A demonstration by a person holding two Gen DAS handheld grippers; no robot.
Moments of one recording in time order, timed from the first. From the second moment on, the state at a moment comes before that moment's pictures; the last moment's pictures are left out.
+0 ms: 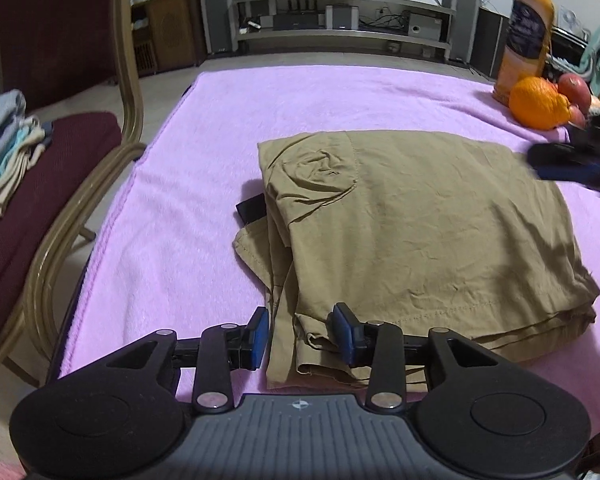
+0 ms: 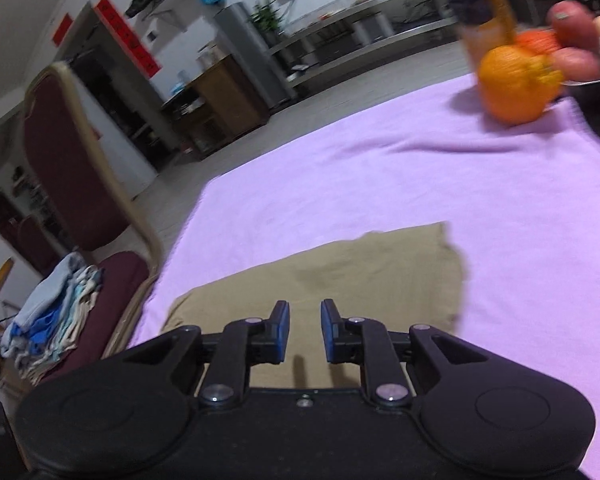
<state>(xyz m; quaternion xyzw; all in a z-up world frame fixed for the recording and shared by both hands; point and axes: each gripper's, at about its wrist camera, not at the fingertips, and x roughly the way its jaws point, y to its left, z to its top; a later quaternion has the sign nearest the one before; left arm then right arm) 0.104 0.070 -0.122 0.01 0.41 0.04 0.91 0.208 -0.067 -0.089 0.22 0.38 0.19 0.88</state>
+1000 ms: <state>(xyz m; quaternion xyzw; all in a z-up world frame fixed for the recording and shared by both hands) 0.221 0.077 -0.080 -0.03 0.32 0.03 0.95 0.265 -0.067 -0.103 0.27 0.33 0.14 0.90</state>
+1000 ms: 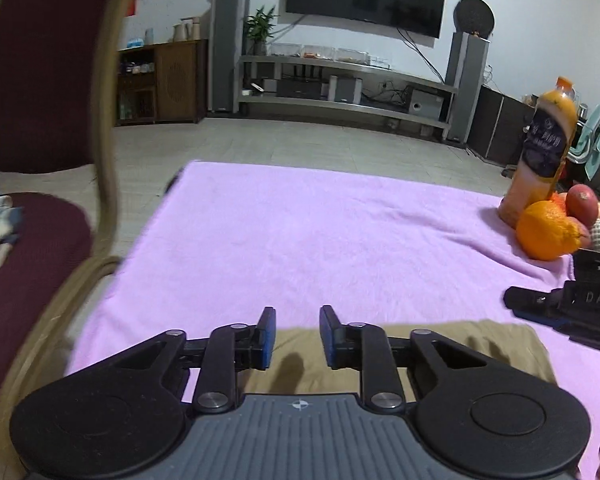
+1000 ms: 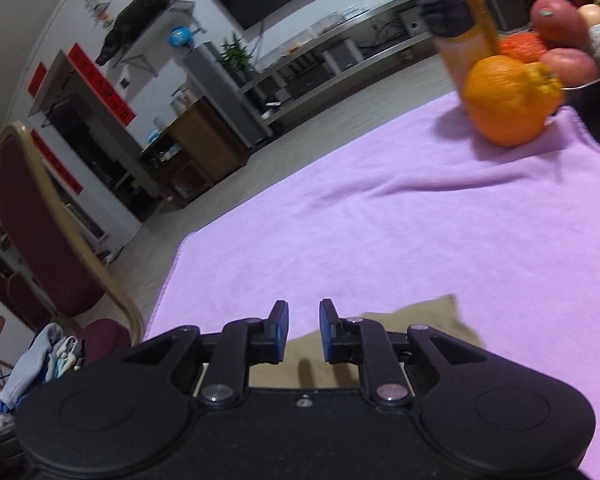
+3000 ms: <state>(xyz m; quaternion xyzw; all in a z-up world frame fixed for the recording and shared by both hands) 0.103 0.054 -0.128 0.10 0.37 0.02 0.92 0.156 -0.059 -0.116 0.00 0.43 0.10 0.89</state>
